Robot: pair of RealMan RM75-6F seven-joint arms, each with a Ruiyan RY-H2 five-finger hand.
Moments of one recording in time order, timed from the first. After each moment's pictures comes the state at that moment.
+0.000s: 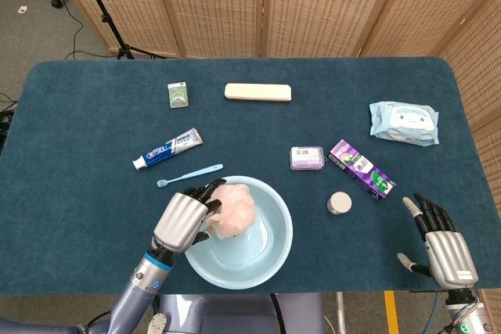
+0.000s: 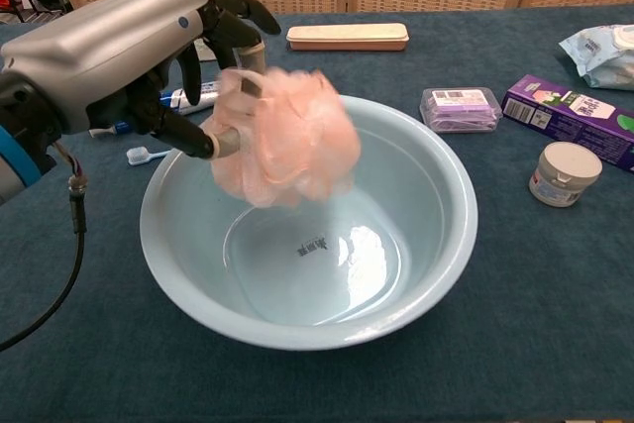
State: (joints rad) left arm -0.51 -1.67 -0.11 -1.93 1.41 1.30 0.69; right arm 0.05 -1.12 -0.01 -1.72 -1.58 1.46 -0.02
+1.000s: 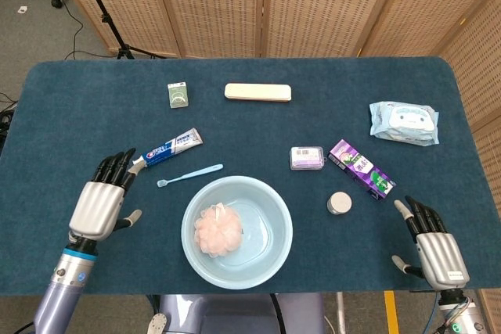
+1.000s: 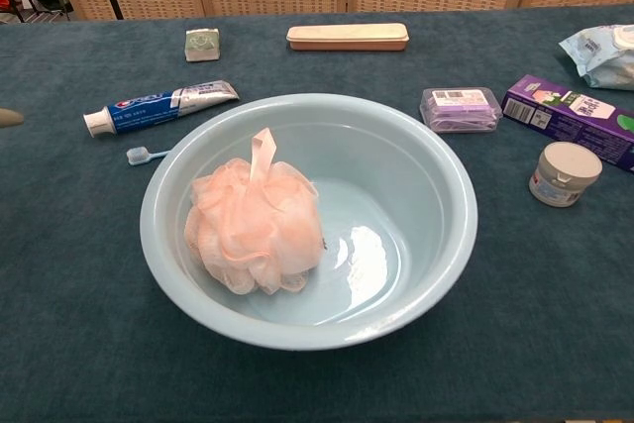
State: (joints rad) left arm -0.35 -1.26 -0.07 -2.03 1.36 1.42 0.58; right arm 0.06 -1.15 -0.02 -1.72 -1.58 1.44 -0.08
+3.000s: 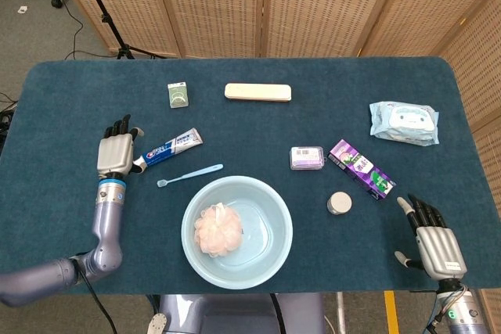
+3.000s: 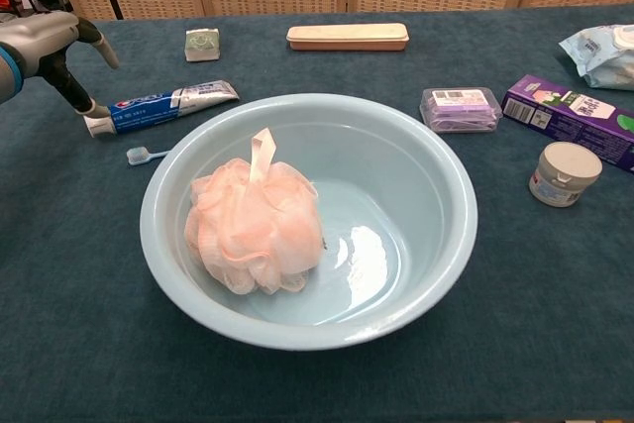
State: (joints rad) left arm -0.73 -1.60 -0.34 -1.40 0.62 1.15 0.63; right arm 0.10 -1.18 0.01 -1.67 -1.46 1.35 -0.10
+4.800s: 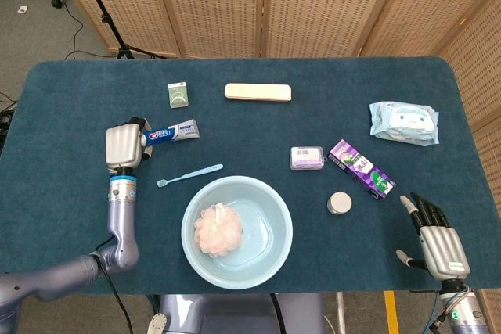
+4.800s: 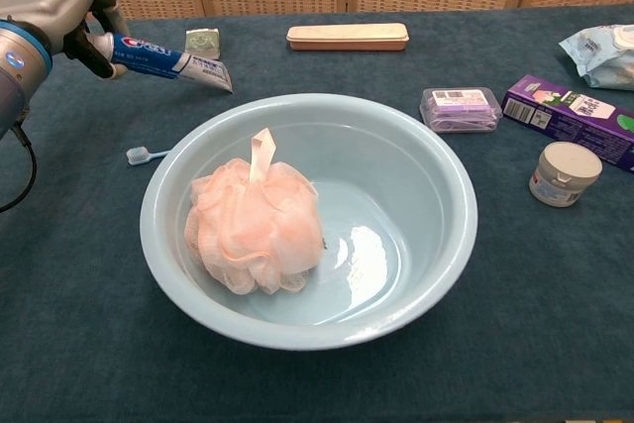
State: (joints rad) left arm -0.76 -1.75 -0.37 -1.22 0.85 1.28 0.54; right arm 0.09 -1.18 0.01 -1.67 -1.47 1.37 -0.07
